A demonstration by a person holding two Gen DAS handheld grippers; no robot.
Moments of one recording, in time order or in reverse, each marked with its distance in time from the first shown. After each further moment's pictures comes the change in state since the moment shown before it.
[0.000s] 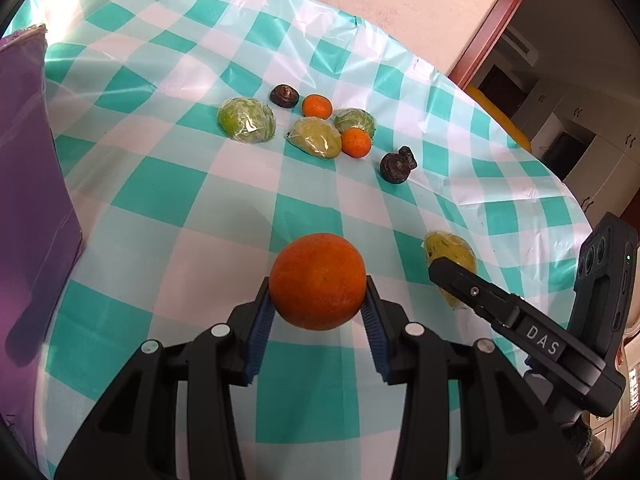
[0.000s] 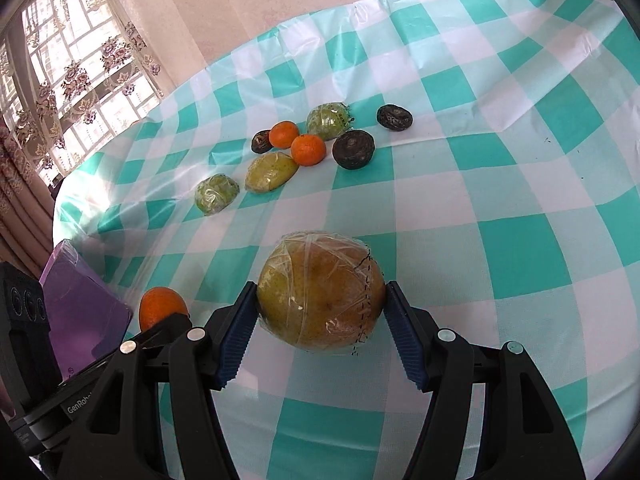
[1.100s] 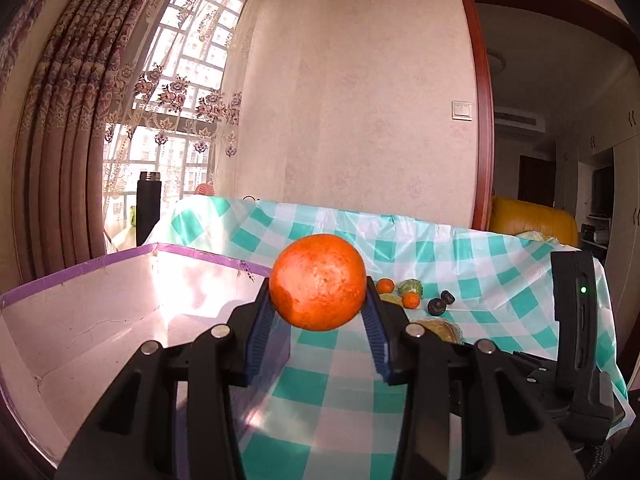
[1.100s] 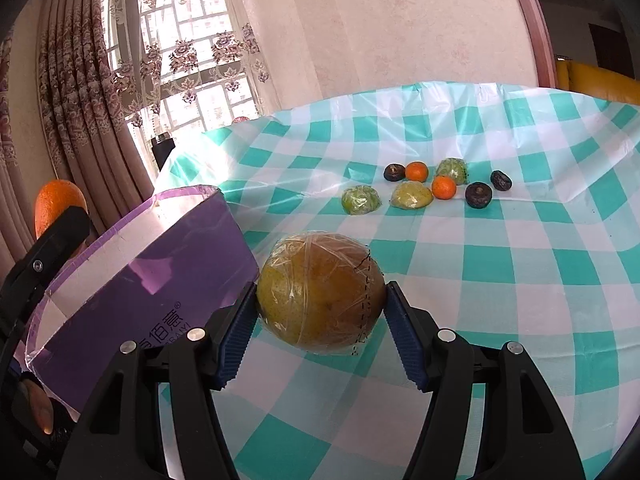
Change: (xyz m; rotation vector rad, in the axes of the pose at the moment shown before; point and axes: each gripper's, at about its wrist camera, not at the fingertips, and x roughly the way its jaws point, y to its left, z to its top) left arm -0.227 -0.023 -0.078 0.202 -0.713 0.342; right arm -0.082 0.125 -0.059 -0.309 -0.221 0.181
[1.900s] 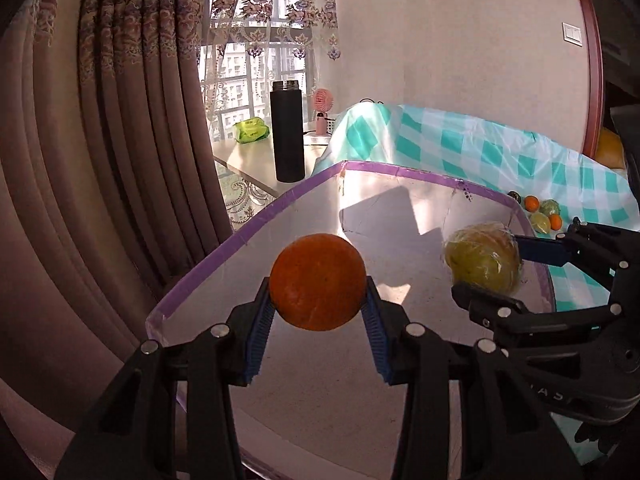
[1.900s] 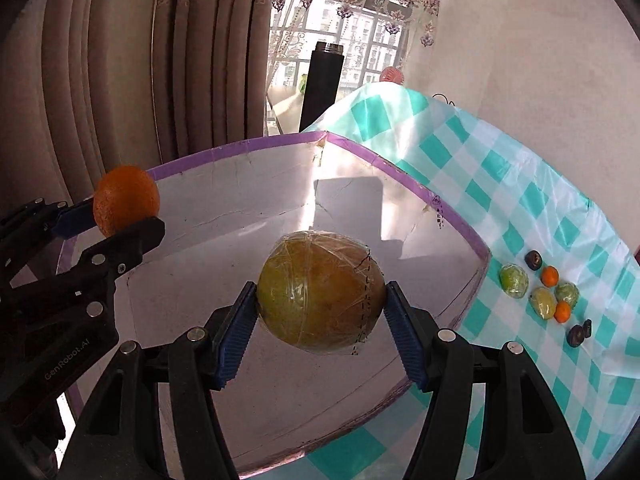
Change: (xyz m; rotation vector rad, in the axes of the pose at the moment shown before) left arm 0.015 0.188 0.011 0.047 0.456 0.323; right arm 0.084 0.221 0.019 -0.525 0.317 0.068
